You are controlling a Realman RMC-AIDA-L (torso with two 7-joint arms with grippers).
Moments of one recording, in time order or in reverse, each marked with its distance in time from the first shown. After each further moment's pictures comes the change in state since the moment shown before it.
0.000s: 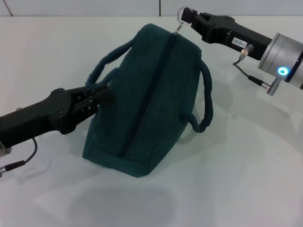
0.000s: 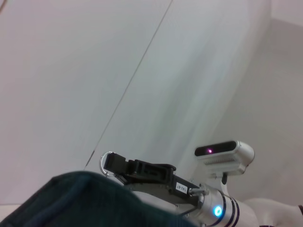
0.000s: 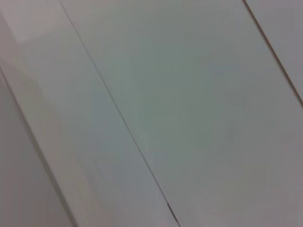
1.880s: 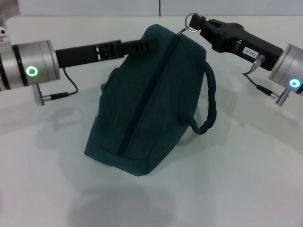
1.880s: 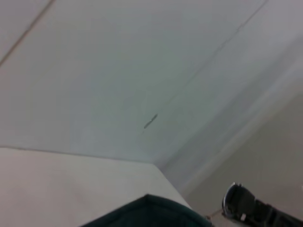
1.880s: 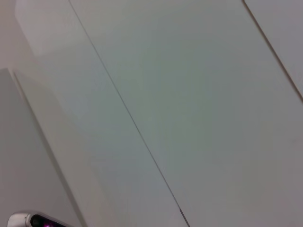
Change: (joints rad) left arm -0.361 0.017 -0.085 -0.055 0.254 -0.328 -0.455; right arm -0.055 -0.003 0.012 0.005 -0.003 -0.095 -0.025
